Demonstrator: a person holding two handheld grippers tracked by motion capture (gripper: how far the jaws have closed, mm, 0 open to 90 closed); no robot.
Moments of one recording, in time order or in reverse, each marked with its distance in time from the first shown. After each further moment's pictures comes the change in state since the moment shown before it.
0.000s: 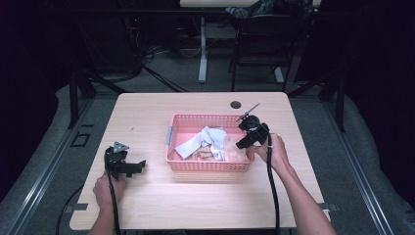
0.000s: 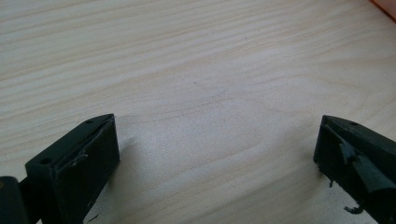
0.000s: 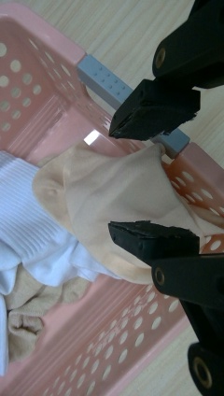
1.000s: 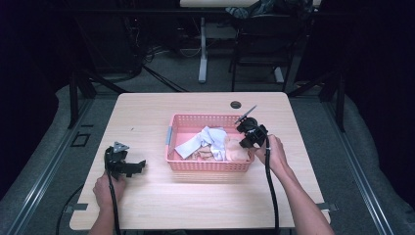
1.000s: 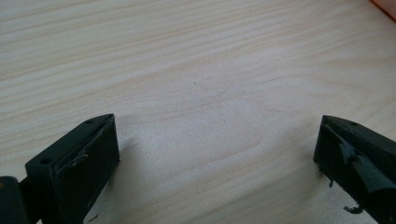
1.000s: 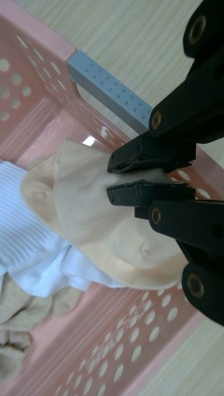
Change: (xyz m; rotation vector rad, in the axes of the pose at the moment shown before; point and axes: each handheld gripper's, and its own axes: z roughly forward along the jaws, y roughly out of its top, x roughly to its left) left arm 0.000 0.000 0.000 0.001 -0.001 0.004; right arm 0.006 -0.001 0.002 0.036 -0.055 -0.016
